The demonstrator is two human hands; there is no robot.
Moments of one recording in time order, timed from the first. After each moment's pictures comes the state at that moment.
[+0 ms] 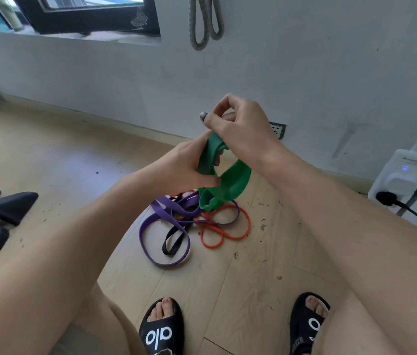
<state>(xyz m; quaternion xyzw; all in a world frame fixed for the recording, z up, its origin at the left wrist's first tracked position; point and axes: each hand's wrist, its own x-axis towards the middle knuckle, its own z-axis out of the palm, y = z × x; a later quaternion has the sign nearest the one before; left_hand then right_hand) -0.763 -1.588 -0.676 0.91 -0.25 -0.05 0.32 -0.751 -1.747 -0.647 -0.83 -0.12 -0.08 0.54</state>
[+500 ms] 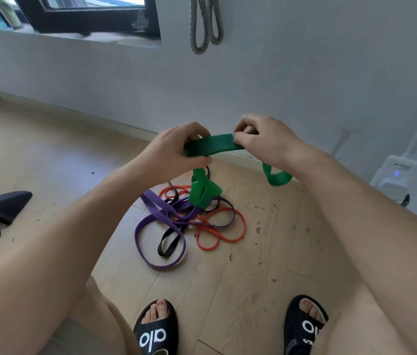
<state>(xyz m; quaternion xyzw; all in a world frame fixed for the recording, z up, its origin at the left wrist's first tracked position) -0.751 -1.570 -0.673 0.93 -0.22 0.04 0.29 -0.751 -1.794 -0.646 -0.93 -0.11 0.02 0.35</state>
